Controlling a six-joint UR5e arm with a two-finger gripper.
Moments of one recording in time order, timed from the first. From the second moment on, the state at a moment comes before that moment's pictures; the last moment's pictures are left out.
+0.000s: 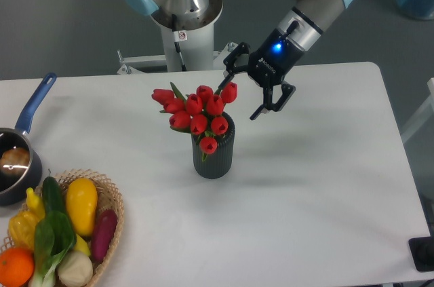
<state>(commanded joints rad) 2.87 -1.61 -1.91 -1.47 0.70 1.81</state>
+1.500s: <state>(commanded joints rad) 2.81 -1.66 -1.91 -1.47 0.70 1.81</state>
